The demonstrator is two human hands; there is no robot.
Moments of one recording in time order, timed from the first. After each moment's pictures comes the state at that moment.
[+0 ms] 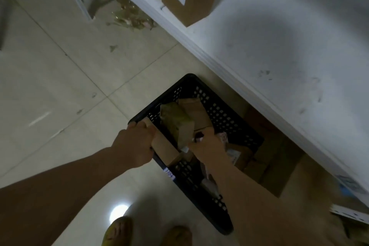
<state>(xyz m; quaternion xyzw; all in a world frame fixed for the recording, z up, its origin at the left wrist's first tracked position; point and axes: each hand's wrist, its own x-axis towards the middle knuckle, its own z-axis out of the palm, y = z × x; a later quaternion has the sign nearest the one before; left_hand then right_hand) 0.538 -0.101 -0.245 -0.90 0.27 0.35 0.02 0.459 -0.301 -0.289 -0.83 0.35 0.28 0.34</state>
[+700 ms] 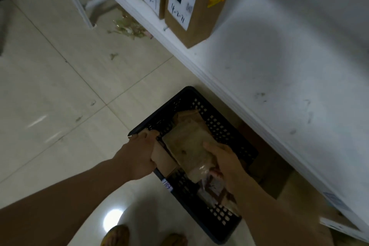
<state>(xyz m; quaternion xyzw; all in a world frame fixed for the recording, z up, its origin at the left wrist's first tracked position) 0.552 -0.095 -0.249 -0.88 0.26 0.38 -0.13 0.458 -0.323 -0.218 -0.52 0.54 0.18 0.63</state>
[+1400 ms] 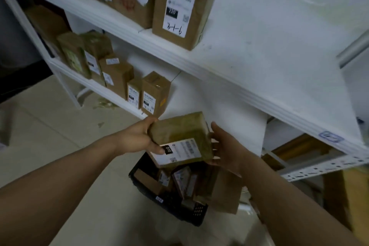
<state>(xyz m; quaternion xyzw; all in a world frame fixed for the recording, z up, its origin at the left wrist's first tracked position) 0.578 -0.092 0.188 -0.74 0.28 0.45 -0.40 0.397 -0.316 0.202 -0.50 0.48 0.10 0.71</state>
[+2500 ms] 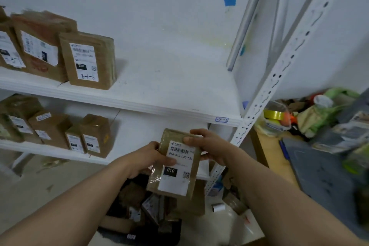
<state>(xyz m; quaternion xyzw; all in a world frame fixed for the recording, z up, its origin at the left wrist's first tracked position) 0.424 -0.217 0.278 -0.66 0.32 0.57 -0.38 0.242 -0.373 0.311 -0.66 0.41 -0.04 0.63</state>
